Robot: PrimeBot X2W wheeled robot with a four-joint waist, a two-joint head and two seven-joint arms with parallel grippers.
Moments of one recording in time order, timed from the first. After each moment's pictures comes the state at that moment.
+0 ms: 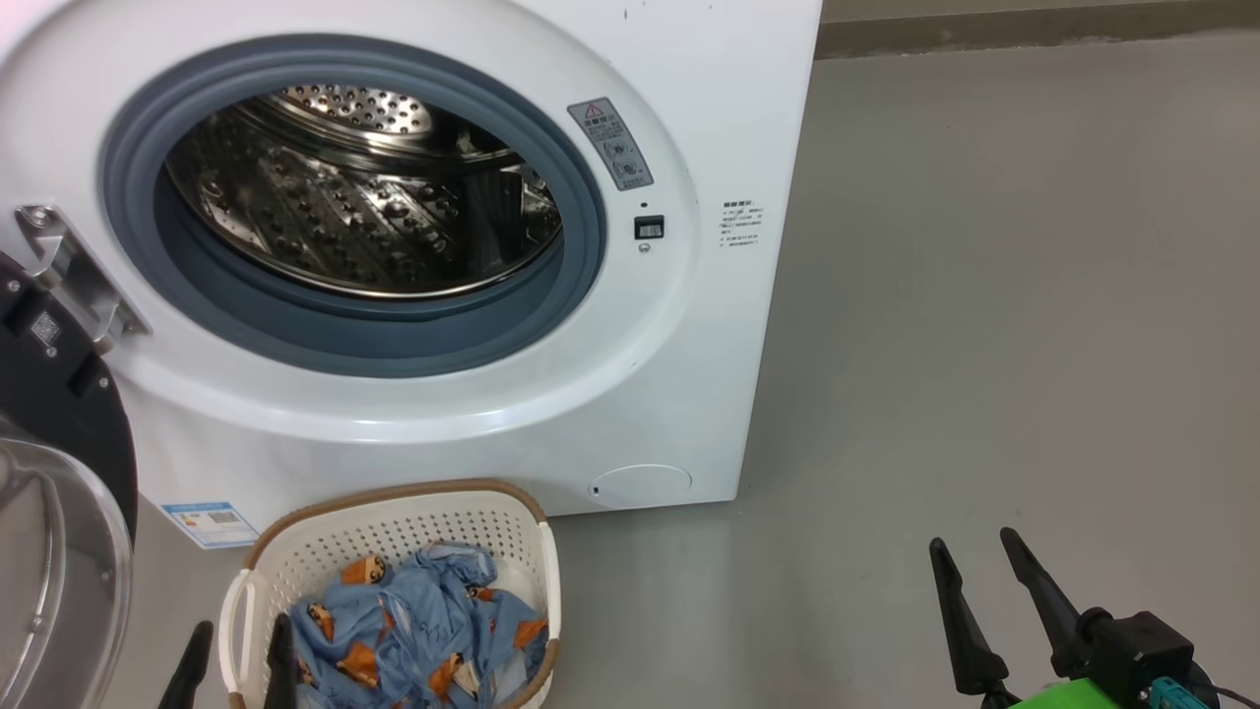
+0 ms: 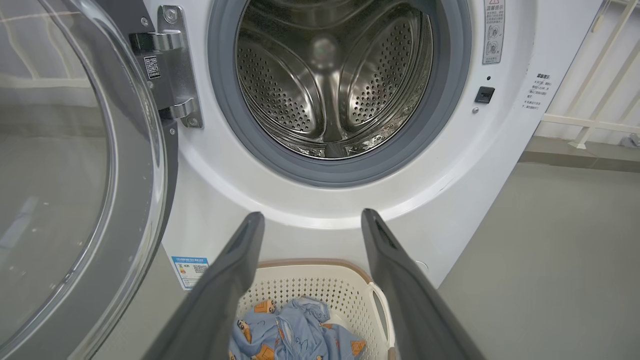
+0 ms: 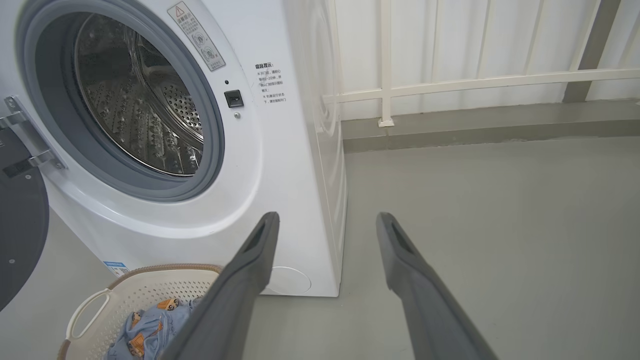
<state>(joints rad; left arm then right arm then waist) 0.13 0.11 0.02 0.13 -0.28 -0.13 -0.26 0.06 -0.05 -0.02 0.11 0.18 0.13 -0.25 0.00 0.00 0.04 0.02</state>
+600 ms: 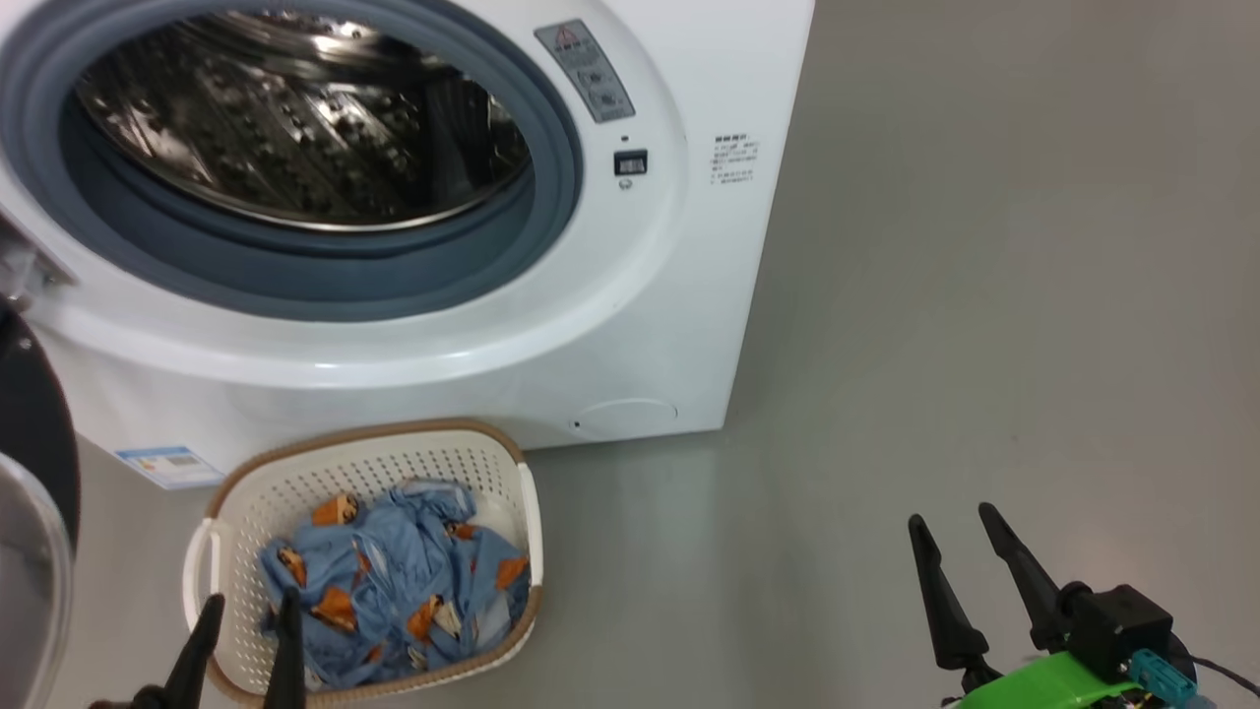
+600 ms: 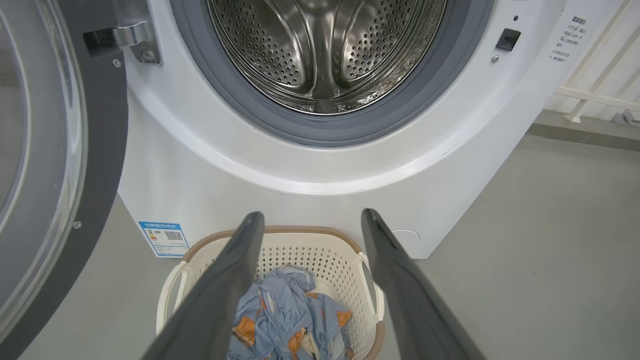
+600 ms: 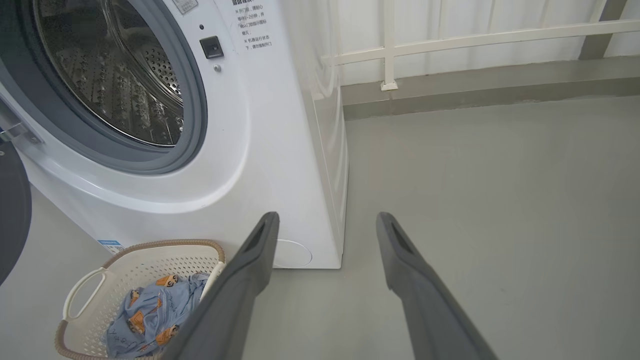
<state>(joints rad) 0.07 0.13 -0.03 0.19 -0.34 -0.13 -0.26 0.02 -0.05 0.01 0.14 0.19 0.13 -0.25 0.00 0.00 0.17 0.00</state>
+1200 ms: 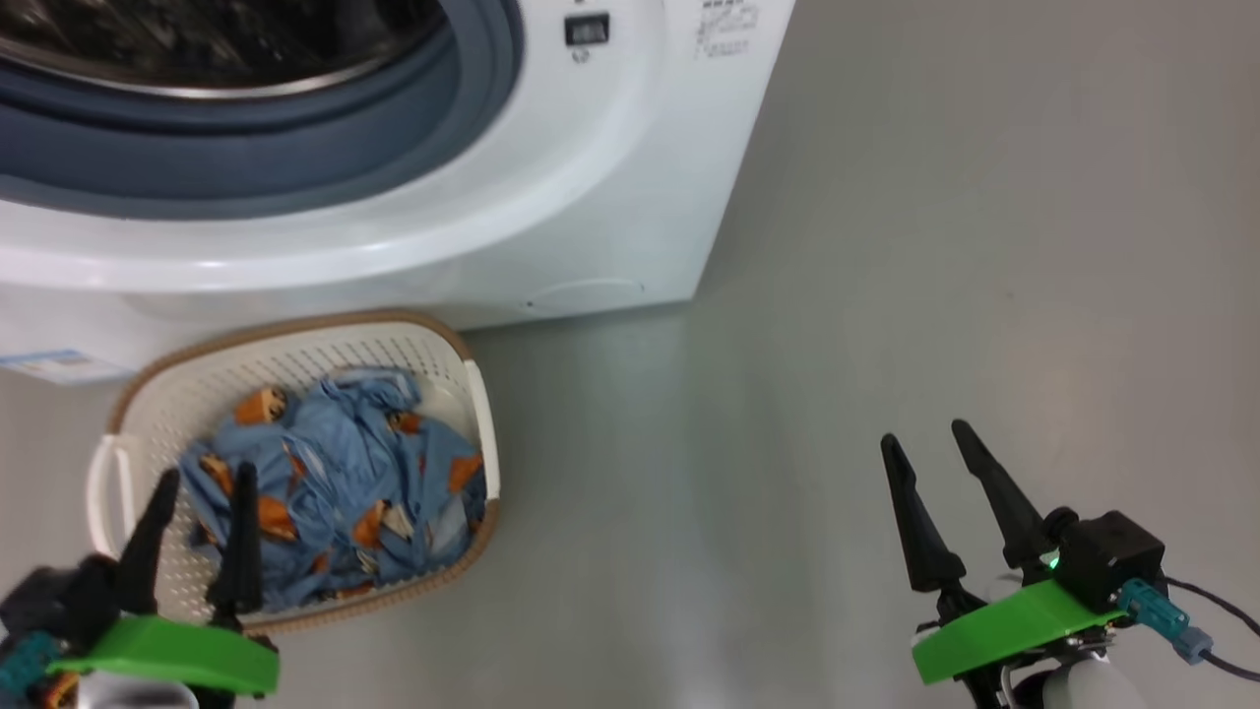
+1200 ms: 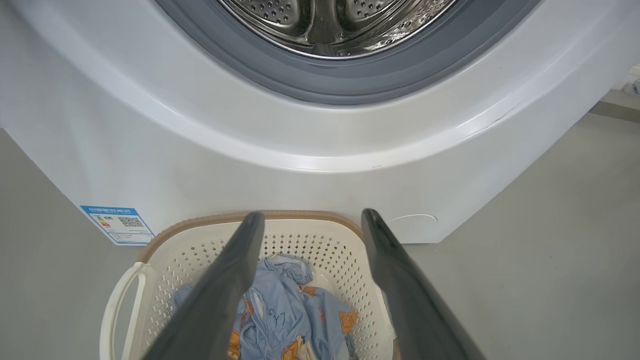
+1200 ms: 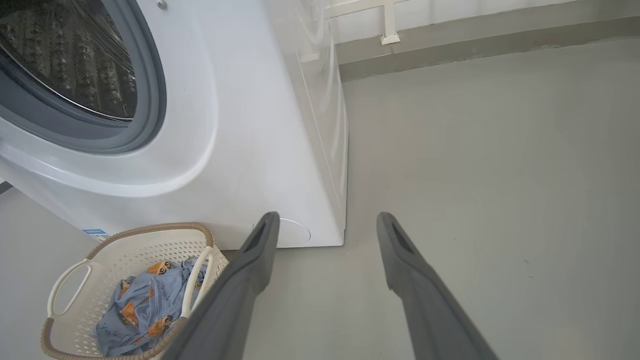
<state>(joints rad) -0.17 0.23 -0.08 0.32 -0.45 -0.13 -0.26 -0.11 -0.05 0.06 0.13 0.23 0.13 -0.25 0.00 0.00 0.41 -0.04</state>
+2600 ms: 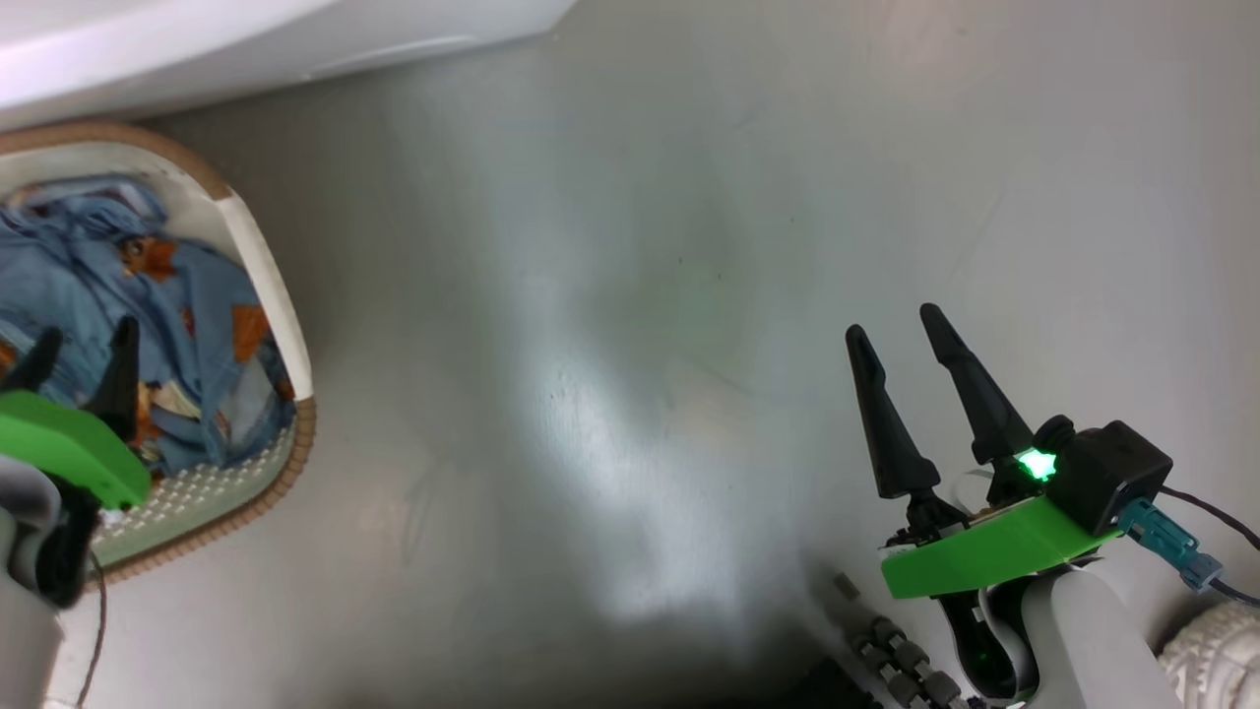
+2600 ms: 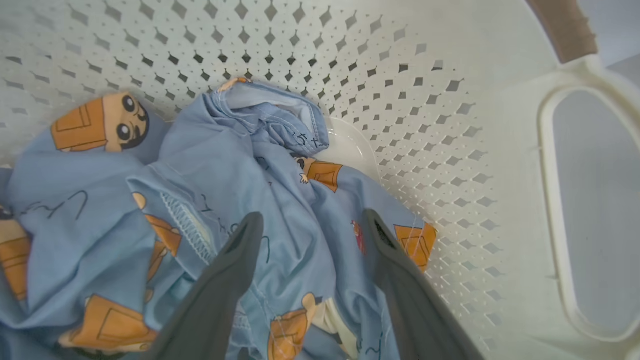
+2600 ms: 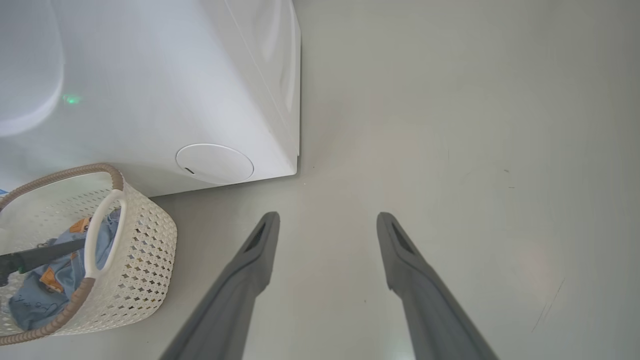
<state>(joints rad) -0.75 0.47 -0.54 0.87 -0.86 -0.13 -0.15 -0.24 -0.05 0.13 0.05 0.30 0.13 -0.25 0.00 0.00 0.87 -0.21</state>
